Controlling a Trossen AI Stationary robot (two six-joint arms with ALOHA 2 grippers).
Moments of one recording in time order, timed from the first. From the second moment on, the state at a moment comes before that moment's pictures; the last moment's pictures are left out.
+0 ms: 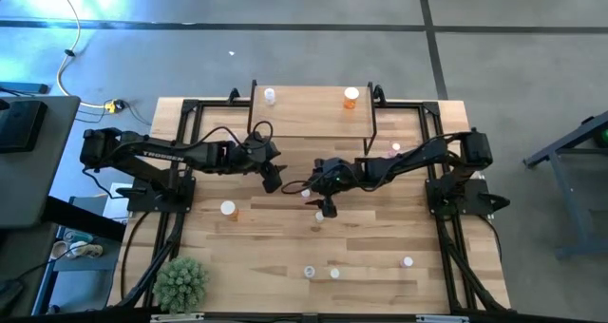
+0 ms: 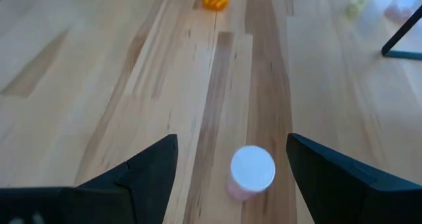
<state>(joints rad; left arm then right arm) 0.19 1.32 0.77 -0.16 -0.30 -0.25 0.01 1.76 0.94 0.19 -0.12 -0.11</state>
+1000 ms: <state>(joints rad) 0.19 1.32 0.77 -0.16 -0.30 -0.26 -0.04 1.87 0.94 0.24 -0.13 -0.14</state>
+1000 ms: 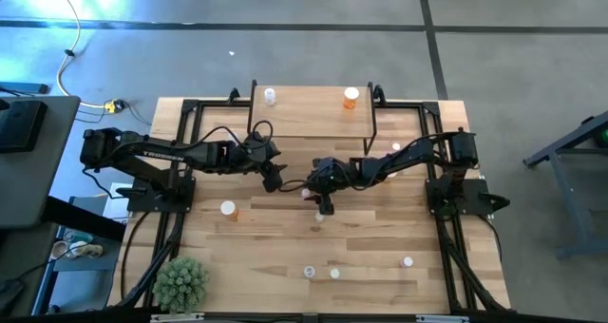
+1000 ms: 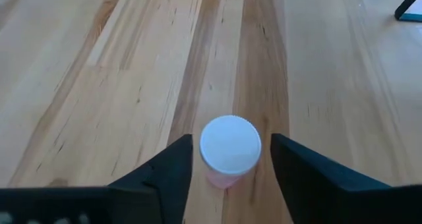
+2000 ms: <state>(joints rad) 0.19 1.32 0.77 -0.16 -0.30 -0.25 -0.10 1.67 0.94 0.18 -0.10 -0.14</state>
